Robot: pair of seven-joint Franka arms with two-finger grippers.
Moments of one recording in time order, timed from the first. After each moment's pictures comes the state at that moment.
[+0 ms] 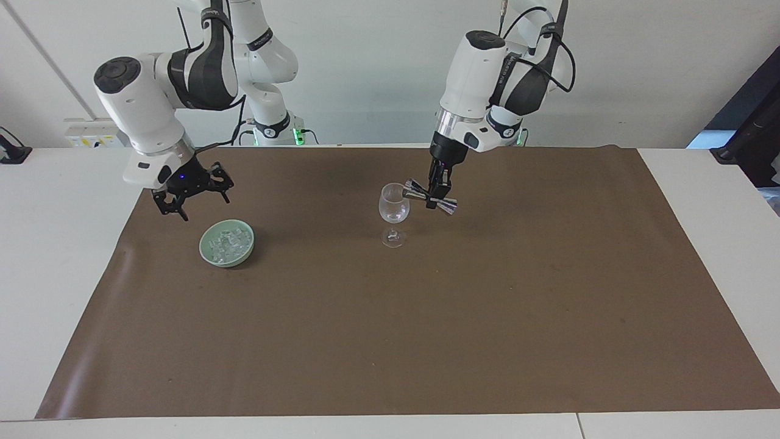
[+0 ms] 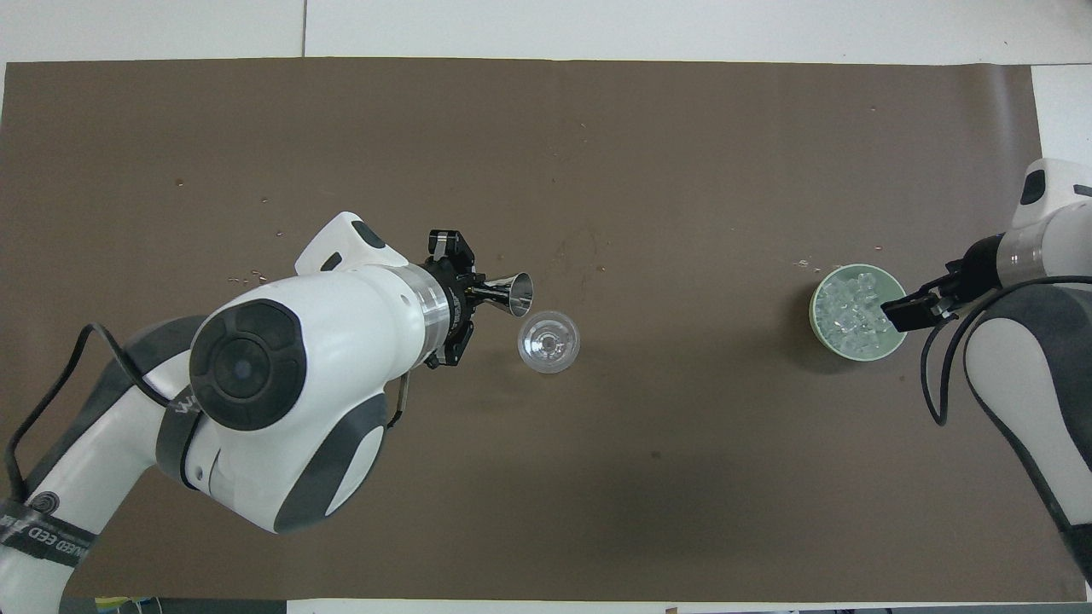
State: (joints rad) left arm -0.60 -0.04 0.00 -2.03 -0.16 2.36 -1.93; right arm -0.08 -0.07 0.02 -2.09 0.03 2.03 -0.60
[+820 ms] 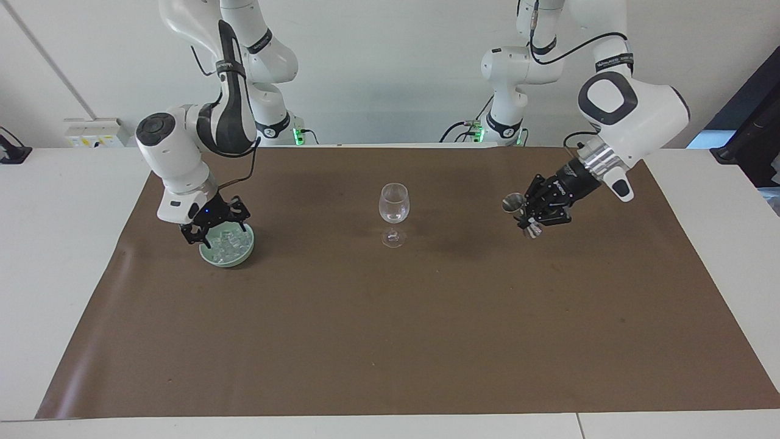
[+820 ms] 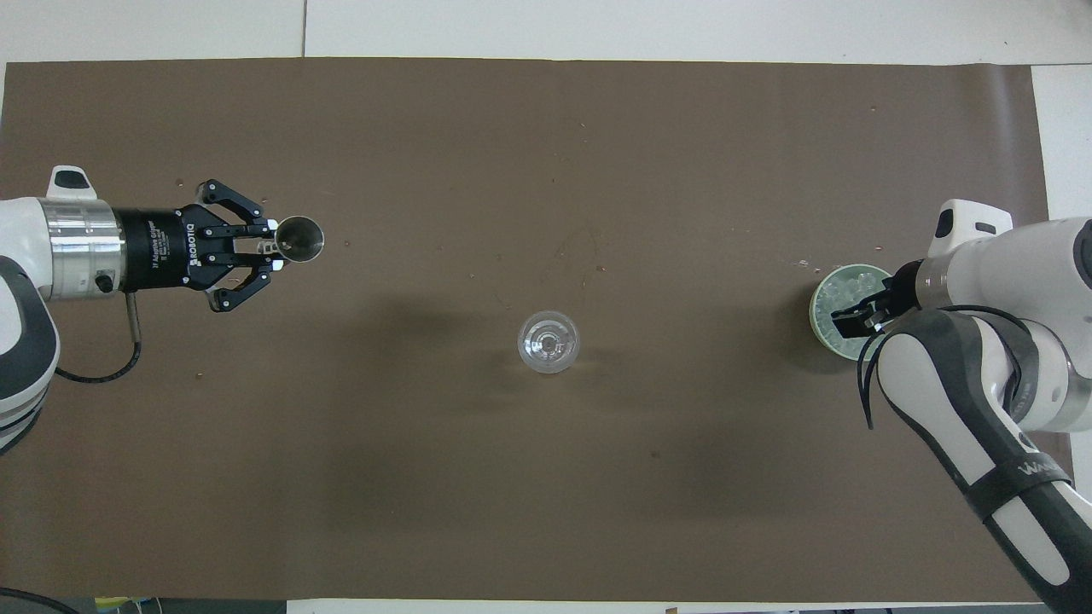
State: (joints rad) left arm -0.04 -0.02 0.01 -2.07 -0.86 2.08 -1.14; right arm -0.07 0.02 0.02 -2.25 0.06 2.31 -0.62
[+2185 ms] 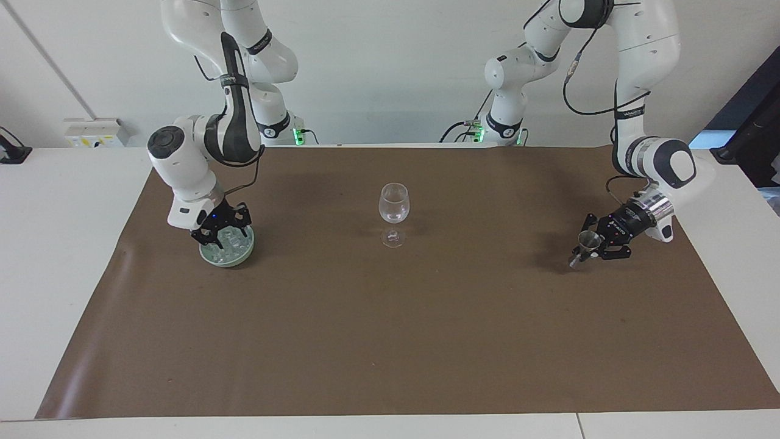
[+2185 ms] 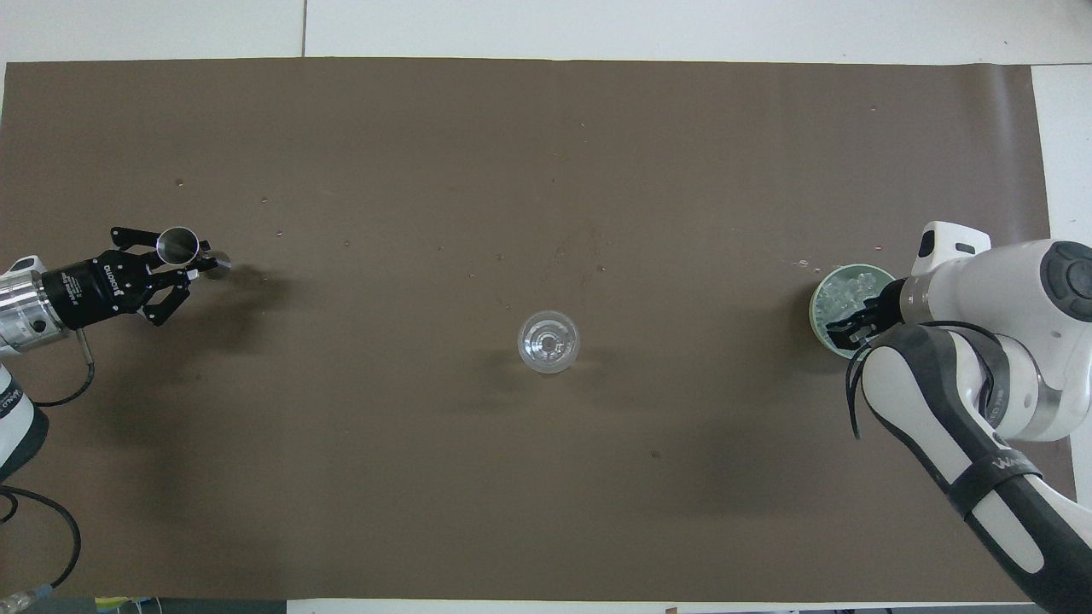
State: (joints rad) left arm 0.36 0.30 0.00 -2.11 -1.33 1.88 -0.70; right arm -0.07 0.05 0.02 -2.31 0.06 2.37 -0.62
